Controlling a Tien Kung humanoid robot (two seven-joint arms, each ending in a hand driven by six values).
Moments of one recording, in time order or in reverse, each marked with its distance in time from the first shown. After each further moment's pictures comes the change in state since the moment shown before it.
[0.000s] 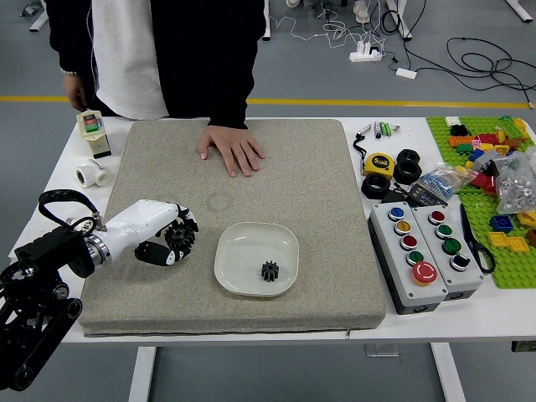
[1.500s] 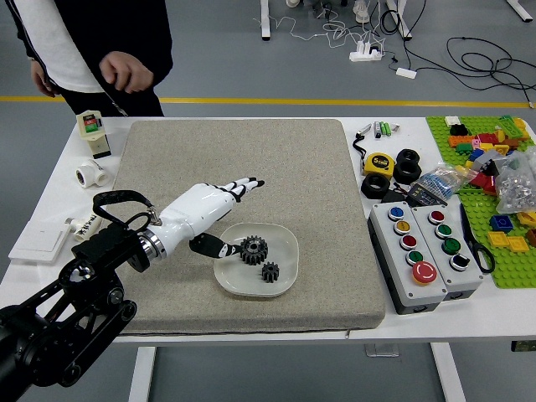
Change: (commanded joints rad) left arm -0.080 -0.092 0.126 0.041 0.000 0.249 0.080; right arm 0.019 -0.005 -0.008 0.000 0.015 0.000 0.003
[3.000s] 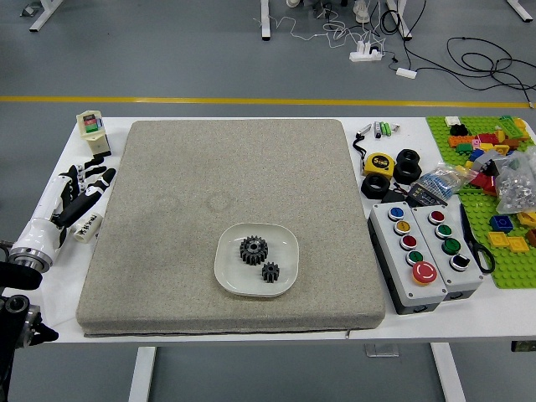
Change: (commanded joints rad) left arm 0.262 -0.128 -0.616 0.006 -0.656 -0.109 0.064; right arm -0.027 0.010 0.020 0.000 -0.032 0.001 -0.007
